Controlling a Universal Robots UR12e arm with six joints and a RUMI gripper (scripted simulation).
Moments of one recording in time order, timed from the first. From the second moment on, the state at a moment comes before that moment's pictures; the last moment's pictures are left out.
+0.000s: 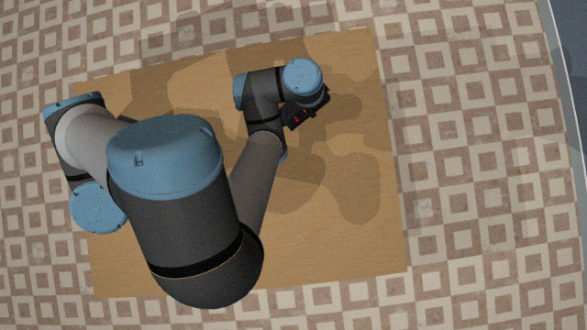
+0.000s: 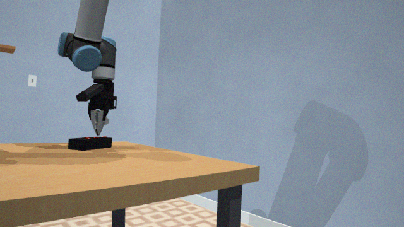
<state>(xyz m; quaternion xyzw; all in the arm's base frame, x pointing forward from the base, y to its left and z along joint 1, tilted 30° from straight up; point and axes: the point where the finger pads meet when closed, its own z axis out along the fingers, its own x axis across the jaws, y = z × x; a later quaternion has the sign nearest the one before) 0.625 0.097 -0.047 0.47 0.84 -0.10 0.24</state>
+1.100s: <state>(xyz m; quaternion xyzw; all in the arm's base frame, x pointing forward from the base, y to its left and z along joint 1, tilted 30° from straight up) 0.626 0.094 -0.052 0.47 0.84 -0.10 0.24</state>
